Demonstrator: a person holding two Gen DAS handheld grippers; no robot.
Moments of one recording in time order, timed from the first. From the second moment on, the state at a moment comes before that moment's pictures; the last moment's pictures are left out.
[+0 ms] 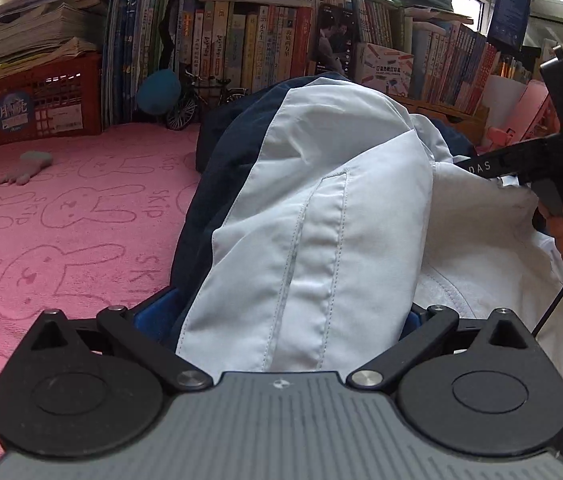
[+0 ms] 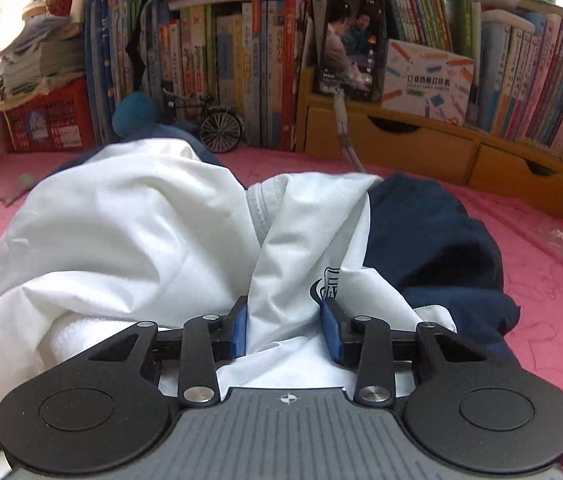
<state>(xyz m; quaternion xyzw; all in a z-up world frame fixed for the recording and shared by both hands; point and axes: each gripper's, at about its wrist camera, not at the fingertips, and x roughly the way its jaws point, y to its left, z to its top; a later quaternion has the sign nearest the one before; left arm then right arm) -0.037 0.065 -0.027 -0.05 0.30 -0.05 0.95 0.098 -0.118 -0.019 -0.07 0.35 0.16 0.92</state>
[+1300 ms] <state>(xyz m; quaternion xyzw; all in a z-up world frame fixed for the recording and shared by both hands) 0.194 0.106 0.064 -0.17 0.35 0.09 0.92 0.003 -0.144 -0.037 -0.08 0.29 0.17 0.94</state>
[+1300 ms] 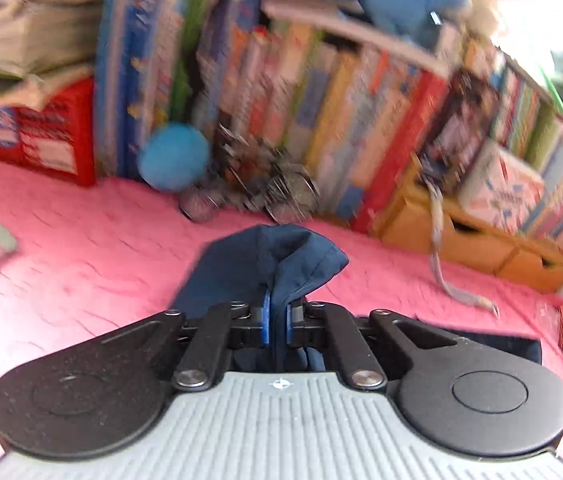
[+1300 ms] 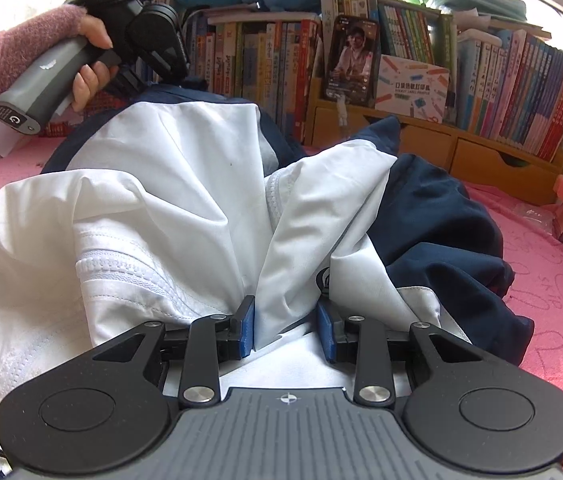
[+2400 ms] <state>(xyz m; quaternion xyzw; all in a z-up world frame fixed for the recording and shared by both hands) 0.075 0.349 0.024 -0.14 0.27 0.37 0.88 0.014 -0.246 0.021 0.09 0.23 0.16 0.96</state>
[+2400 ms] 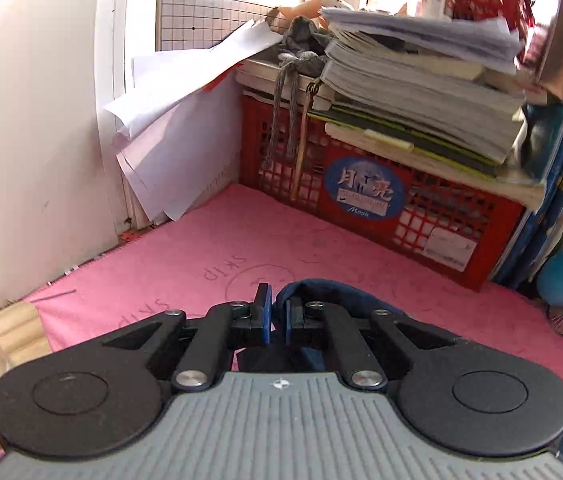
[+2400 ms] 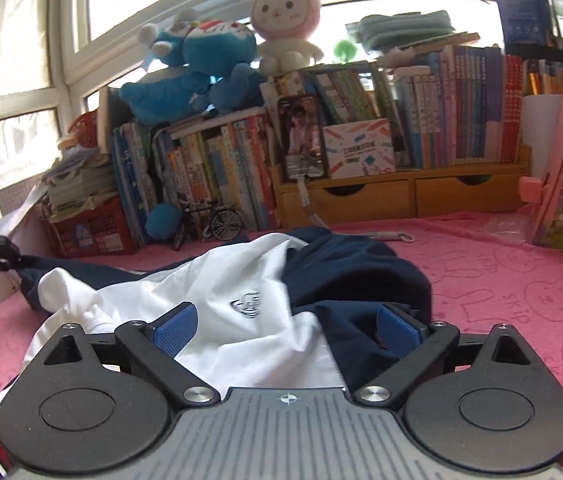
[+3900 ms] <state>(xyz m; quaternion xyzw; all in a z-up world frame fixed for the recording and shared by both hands) 0.073 0.340 -0.034 -0.12 0.30 0.40 0.86 0.118 -0.521 0.060 0.14 0.17 -0.30 0.93</state>
